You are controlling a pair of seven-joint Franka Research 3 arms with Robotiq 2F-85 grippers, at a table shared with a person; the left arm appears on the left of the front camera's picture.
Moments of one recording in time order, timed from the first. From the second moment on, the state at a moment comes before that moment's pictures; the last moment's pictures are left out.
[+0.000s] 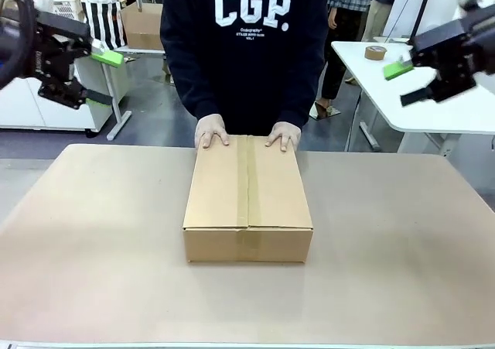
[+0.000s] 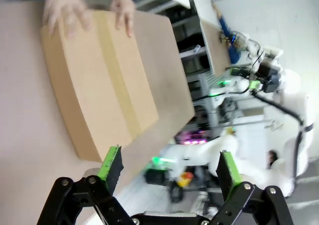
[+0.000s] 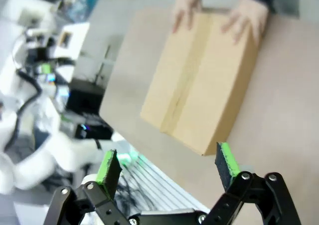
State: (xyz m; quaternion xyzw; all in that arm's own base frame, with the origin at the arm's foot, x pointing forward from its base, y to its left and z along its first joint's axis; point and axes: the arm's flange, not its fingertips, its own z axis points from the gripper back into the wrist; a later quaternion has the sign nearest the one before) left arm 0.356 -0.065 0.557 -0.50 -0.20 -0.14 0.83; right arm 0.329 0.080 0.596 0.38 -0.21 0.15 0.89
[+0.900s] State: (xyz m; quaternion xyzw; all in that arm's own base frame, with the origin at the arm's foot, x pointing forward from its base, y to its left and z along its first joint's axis) left arm 0.282 -0.106 0.575 -0.45 -0.41 -0.36 0.71; right arm 0.261 0.142 0.615 0.32 -0.31 0.54 0.72
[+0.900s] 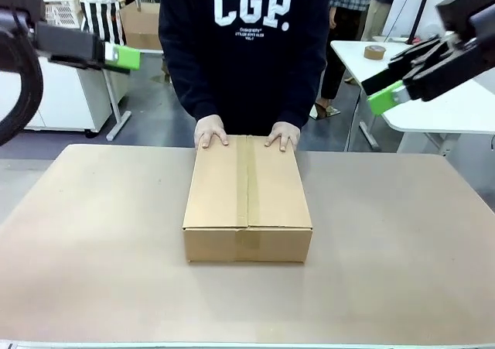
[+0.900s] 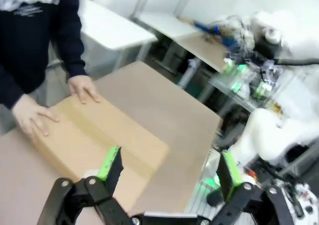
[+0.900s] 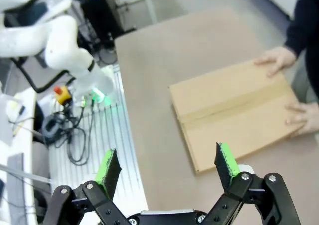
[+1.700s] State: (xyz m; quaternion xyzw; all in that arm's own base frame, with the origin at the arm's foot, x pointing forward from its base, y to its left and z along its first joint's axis) left arm 0.369 -0.113 0.424 -0.48 -0.42 -0.46 0.61; right arm 0.365 0.179 0.421 0.45 -0.46 0.46 0.61
